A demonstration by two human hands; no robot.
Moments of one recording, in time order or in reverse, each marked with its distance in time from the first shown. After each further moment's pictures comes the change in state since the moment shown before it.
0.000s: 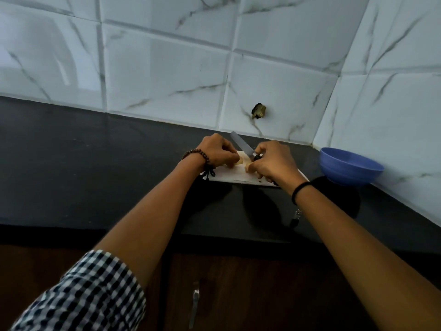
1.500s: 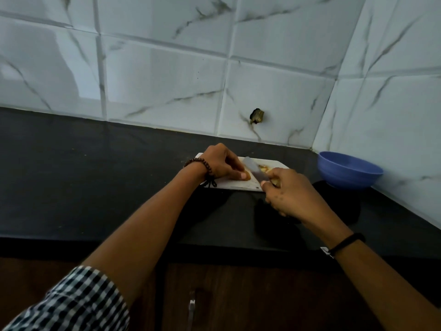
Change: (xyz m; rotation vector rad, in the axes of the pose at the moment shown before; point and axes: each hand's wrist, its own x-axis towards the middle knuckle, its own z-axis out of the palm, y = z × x) left_hand 0.001 0.005 0.008 0.053 -0.119 0.073; right_hand -0.062 0.018 -0.028 -0.108 -0.119 -0.045
